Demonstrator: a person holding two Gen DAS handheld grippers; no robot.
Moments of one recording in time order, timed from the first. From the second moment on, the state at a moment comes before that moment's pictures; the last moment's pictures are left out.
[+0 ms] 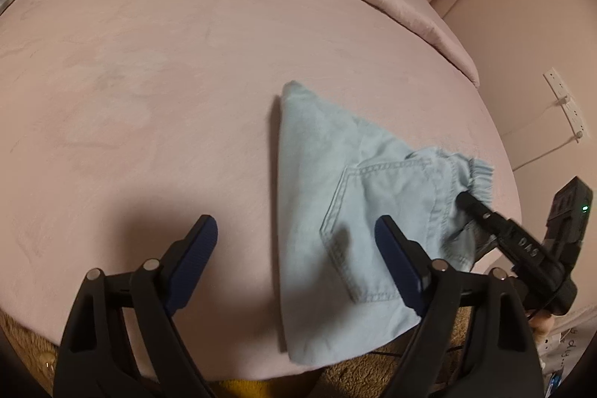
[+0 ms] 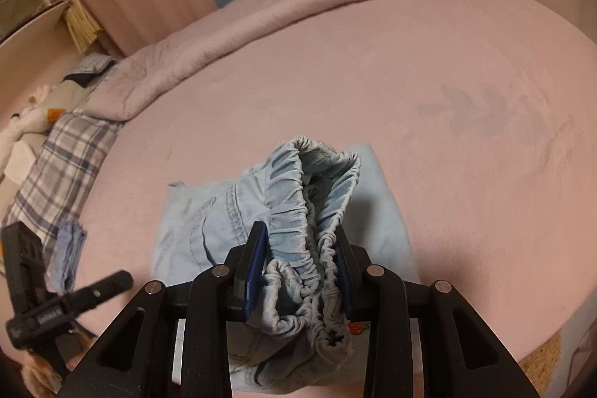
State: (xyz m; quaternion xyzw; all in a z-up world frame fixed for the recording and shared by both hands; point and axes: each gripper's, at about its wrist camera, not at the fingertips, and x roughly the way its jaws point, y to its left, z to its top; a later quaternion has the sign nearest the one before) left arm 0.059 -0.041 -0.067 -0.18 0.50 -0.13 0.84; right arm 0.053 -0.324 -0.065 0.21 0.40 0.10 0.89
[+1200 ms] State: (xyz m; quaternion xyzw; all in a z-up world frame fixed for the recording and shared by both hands) left arm 0.050 -0.058 -0.113 -0.21 0.55 -0.19 0.78; right arm 0.060 -0.327 -0.082 0.22 0.43 0.08 0.87
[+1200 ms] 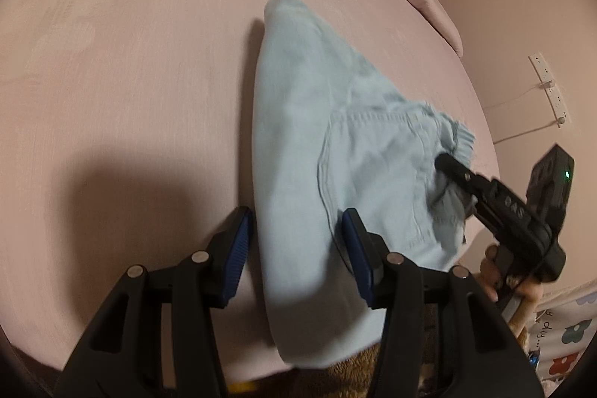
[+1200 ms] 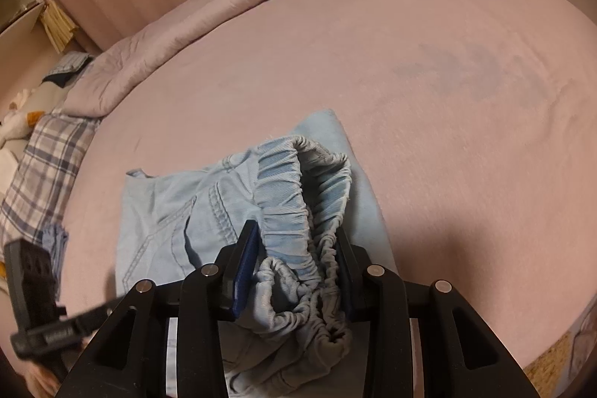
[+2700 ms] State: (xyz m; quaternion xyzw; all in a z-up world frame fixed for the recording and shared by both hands) left arm 0.013 -0.056 -0.119 -0.21 0.56 -0.20 0.78; right arm 0.017 -0.333 -0.072 0.22 0.41 0.06 0.88
